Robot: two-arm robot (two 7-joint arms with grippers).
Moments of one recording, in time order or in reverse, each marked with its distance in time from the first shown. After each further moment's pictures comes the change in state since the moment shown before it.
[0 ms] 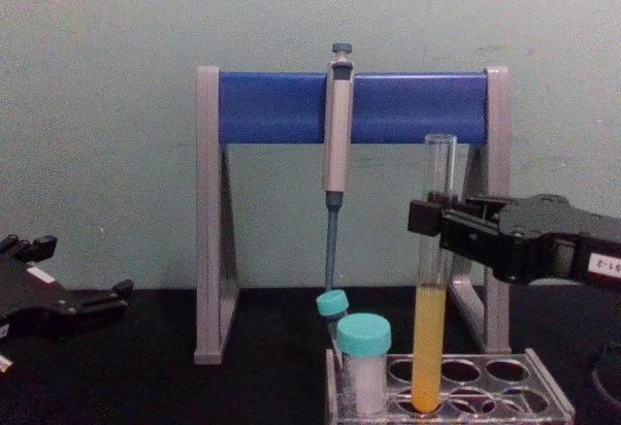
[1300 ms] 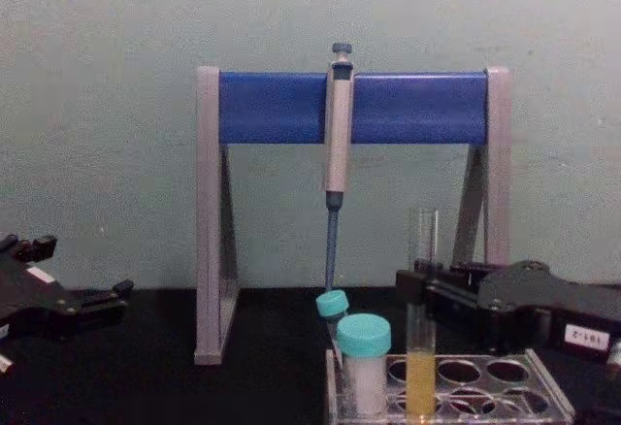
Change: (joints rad) left arm 0.000 0.000 0.000 0.000 0.000 0.000 0.000; right arm -0.010 -0.041 -0.024 0.076 -0.044 0.001 -0.011
